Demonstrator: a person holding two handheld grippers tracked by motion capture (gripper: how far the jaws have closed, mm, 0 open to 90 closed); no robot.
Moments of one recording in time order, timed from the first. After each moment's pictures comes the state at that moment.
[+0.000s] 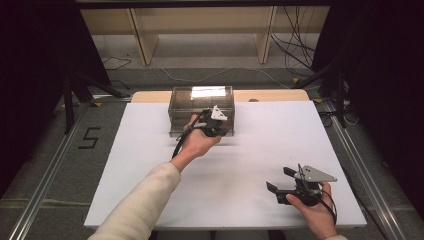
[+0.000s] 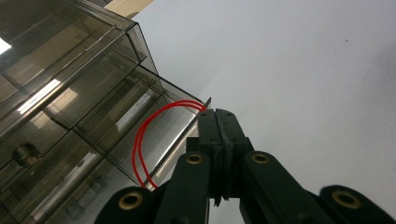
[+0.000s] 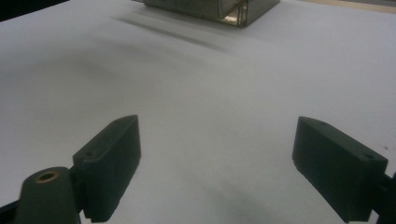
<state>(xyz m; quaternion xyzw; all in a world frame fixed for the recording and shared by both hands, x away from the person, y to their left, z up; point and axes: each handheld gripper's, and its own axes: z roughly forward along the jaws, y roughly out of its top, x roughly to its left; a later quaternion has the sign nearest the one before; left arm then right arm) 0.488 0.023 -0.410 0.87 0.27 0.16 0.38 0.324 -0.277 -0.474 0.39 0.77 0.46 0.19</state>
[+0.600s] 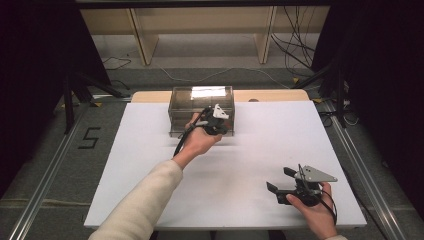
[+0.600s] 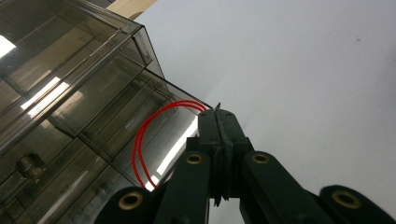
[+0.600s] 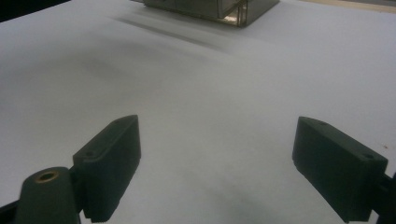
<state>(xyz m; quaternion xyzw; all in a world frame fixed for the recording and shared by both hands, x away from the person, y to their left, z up) 0.496 0.019 -0.412 0.87 0.27 0.17 0.37 0.324 -0.277 -0.474 0.39 0.77 0.47 0.19</state>
